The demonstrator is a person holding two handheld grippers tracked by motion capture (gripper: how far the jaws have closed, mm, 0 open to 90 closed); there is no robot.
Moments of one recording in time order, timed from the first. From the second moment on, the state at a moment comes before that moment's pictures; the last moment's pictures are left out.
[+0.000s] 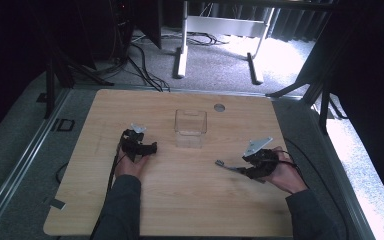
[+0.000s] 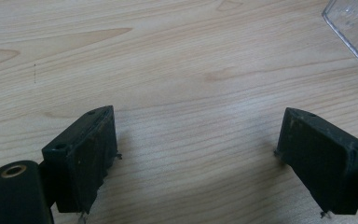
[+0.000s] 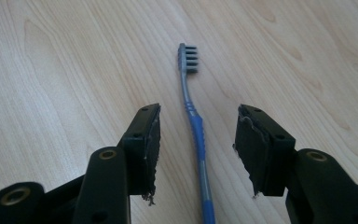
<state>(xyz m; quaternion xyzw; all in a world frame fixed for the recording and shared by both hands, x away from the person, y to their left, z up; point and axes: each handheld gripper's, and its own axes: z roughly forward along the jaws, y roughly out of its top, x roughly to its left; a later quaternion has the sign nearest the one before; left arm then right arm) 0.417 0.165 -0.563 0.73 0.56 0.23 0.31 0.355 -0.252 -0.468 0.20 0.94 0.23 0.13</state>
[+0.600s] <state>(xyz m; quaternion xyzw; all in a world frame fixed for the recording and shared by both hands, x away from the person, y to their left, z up) 0.417 0.165 -0.563 0.73 0.56 0.23 0.31 0.358 -0.246 -0.474 0.20 0.95 0.22 0.12</state>
